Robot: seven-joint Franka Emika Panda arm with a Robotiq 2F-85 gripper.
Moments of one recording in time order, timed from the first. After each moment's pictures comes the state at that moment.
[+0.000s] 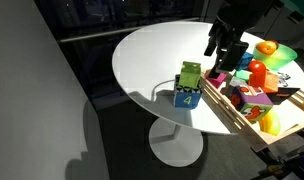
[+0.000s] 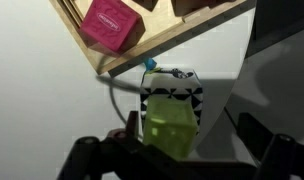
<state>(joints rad) 0.28 0.04 0.25 -2.27 -0.02 2.44 -0.46</state>
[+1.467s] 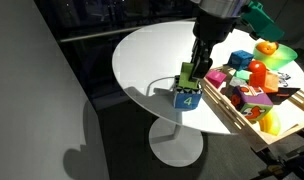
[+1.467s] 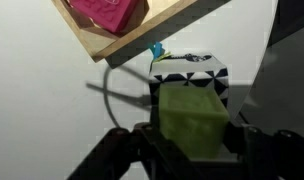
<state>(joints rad) 0.29 0.22 0.27 -2.14 -0.13 2.45 -0.31</state>
